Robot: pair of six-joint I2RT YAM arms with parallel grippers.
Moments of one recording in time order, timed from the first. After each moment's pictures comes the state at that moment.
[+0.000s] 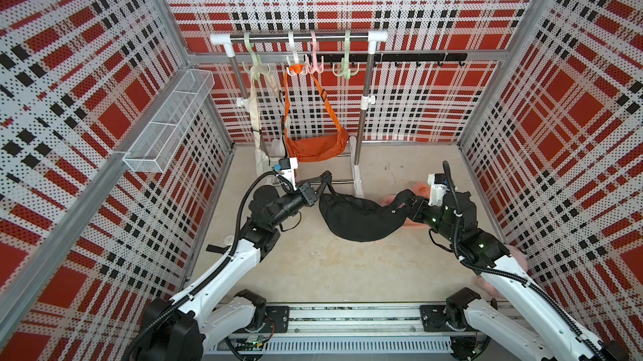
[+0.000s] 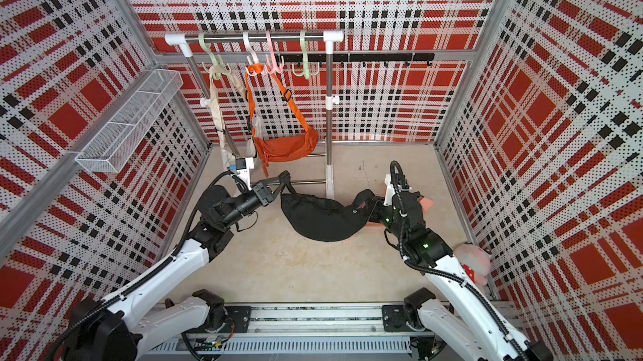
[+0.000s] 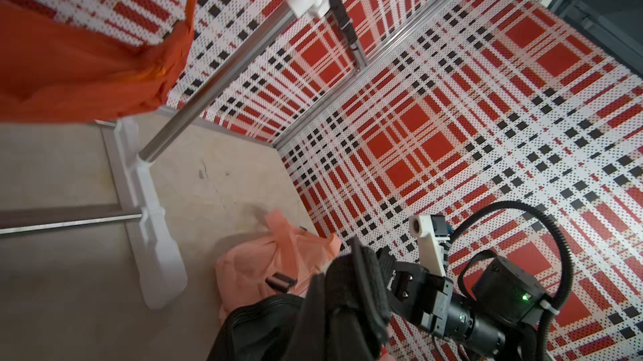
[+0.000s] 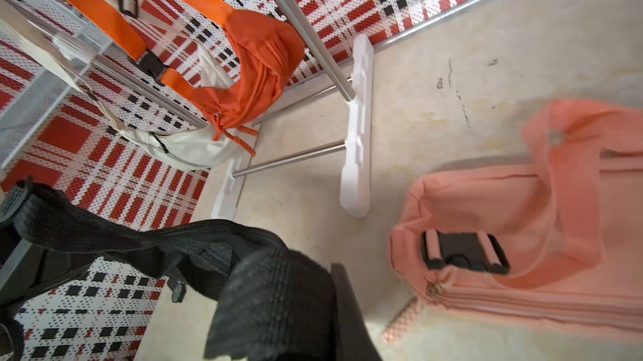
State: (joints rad) left arm -0.44 1.04 0.62 0.44 0.43 -0.91; right arm 0.45 0.78 0.70 -0.32 -0.03 0.65
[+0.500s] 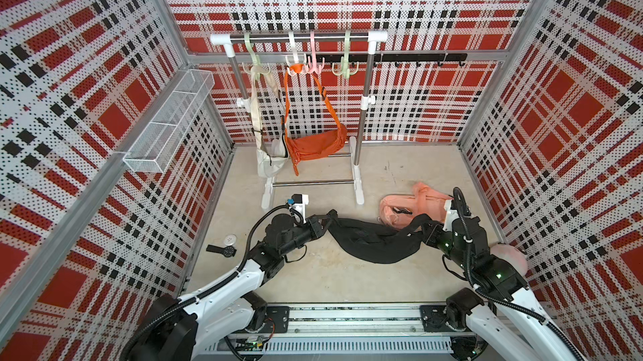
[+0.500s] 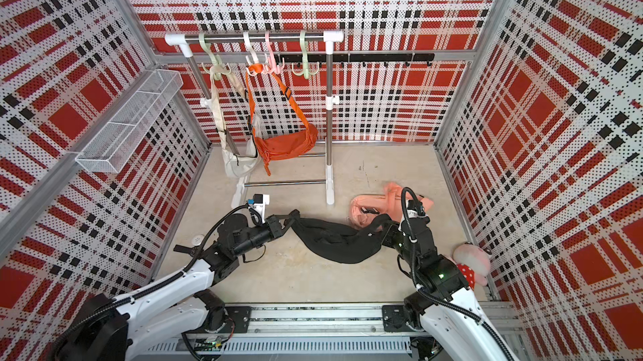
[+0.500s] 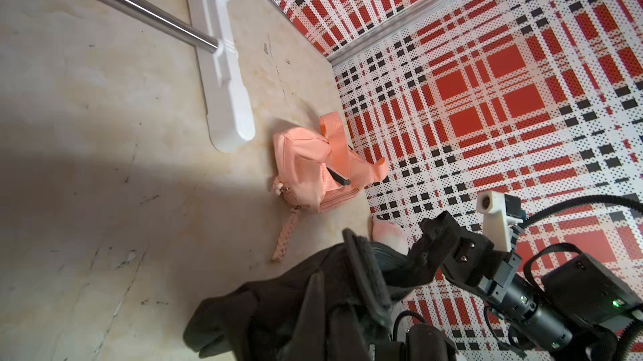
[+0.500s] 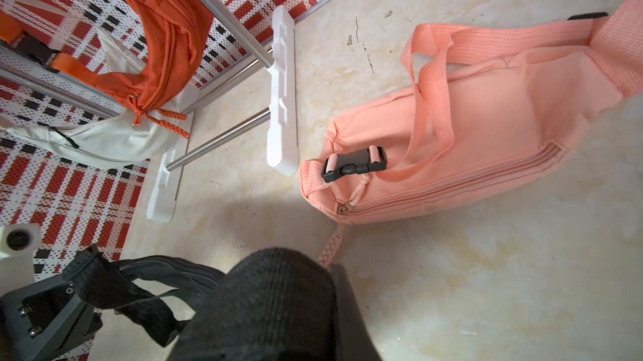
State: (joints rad) left arm -0.58 1.01 0.35 0.43 0.32 -1.01; right arm 0.45 0.56 0.58 -0.57 0.11 0.72
